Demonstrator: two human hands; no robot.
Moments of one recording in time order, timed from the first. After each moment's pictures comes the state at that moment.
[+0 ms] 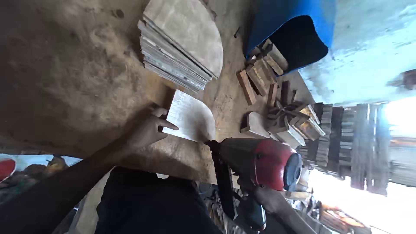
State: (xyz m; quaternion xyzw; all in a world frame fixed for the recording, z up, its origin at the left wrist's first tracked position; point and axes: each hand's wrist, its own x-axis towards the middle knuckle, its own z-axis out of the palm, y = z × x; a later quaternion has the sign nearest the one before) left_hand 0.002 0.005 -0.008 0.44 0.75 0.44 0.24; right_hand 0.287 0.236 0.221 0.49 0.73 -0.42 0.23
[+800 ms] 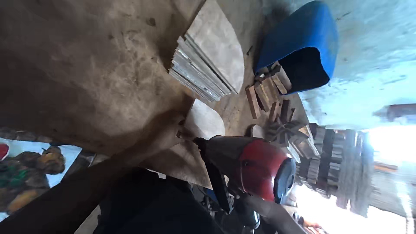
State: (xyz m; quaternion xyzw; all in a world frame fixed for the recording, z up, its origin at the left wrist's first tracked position) left_hand 0.005 0.005 0.000 0.43 0.77 0.40 0.25; right_hand 0.250 0.205 0.217 0.31 0.85 -0.32 0.27
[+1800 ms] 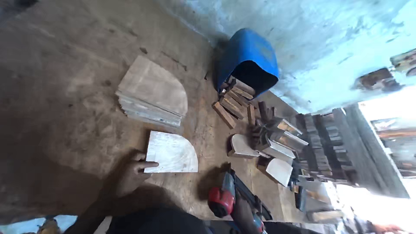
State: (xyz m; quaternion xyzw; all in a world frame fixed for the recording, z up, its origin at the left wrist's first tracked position) left_hand 0.021 -0.001 -0.003 0.36 0.76 0.48 0.25; right_hand 0.384 0.292 0.086 0.52 0.82 -0.05 0.23
